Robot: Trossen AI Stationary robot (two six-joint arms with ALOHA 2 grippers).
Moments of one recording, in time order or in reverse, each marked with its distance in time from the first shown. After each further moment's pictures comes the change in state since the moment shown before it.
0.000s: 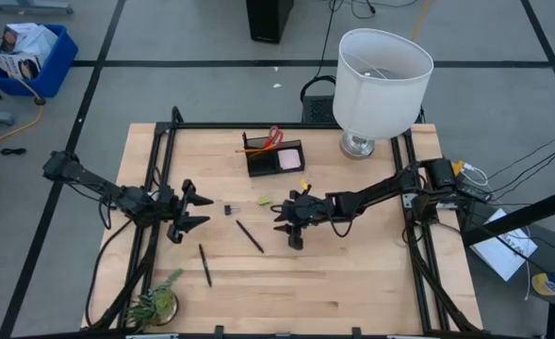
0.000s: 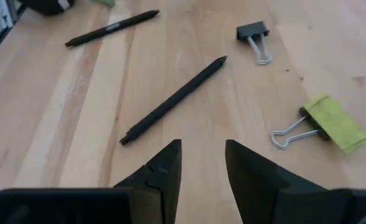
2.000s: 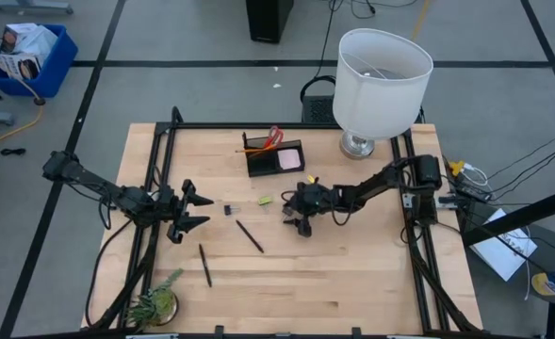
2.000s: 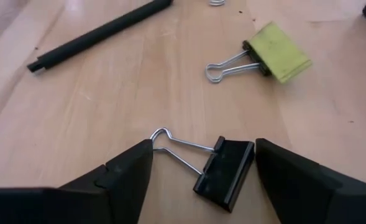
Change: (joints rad) left arm 0.000 0.000 0.000 -0.003 0.000 0.000; right arm -0.122 0.120 -0.240 0.250 -0.117 -0.174
